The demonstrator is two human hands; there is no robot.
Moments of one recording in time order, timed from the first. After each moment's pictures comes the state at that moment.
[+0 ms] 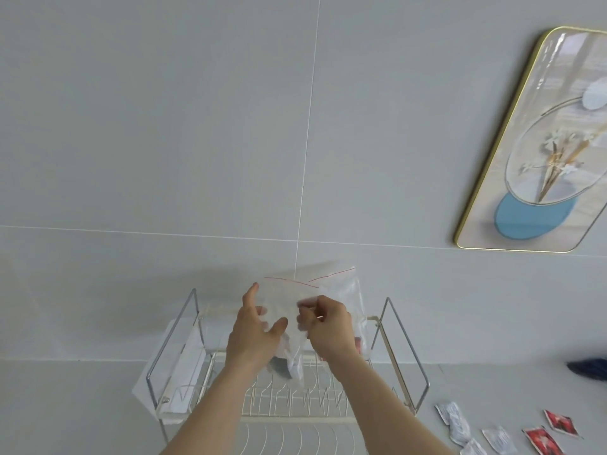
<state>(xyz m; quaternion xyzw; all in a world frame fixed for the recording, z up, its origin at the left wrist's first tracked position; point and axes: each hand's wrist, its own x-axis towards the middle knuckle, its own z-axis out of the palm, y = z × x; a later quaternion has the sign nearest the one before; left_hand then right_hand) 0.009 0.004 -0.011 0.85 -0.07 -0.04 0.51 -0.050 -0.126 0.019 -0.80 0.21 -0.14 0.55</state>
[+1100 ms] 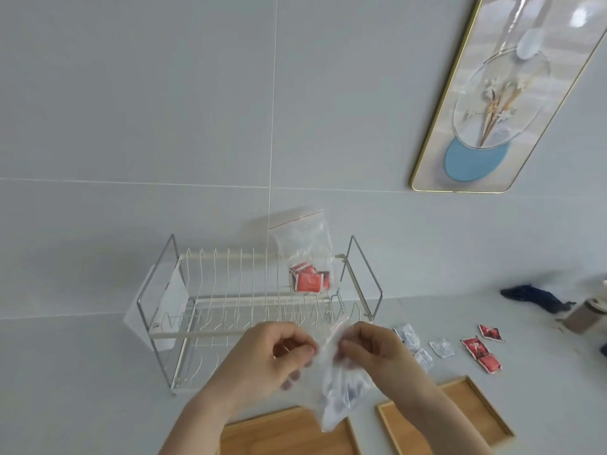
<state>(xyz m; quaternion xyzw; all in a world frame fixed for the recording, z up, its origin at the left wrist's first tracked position) -0.162 0.048 0.021 0.75 -0.28 -0.28 0.52 -0.261 -0.151 0.001 -0.77 0.17 -0.06 0.62</state>
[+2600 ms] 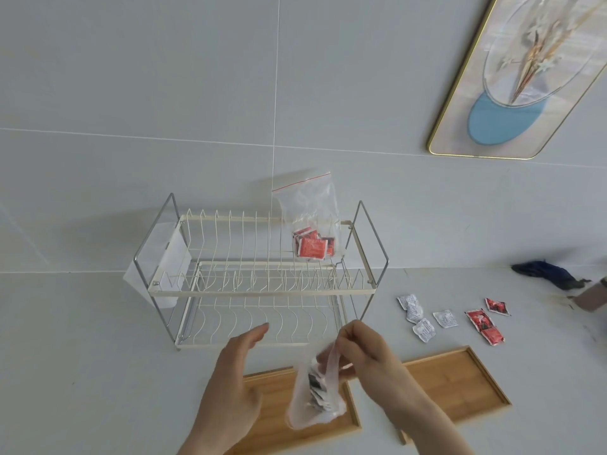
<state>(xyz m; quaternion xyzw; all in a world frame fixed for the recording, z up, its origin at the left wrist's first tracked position) -0.199 0.081 -0.100 0.86 -0.22 -0.12 0.44 -0.279 -0.129 -0.031 -0.75 0.21 0.02 0.63</state>
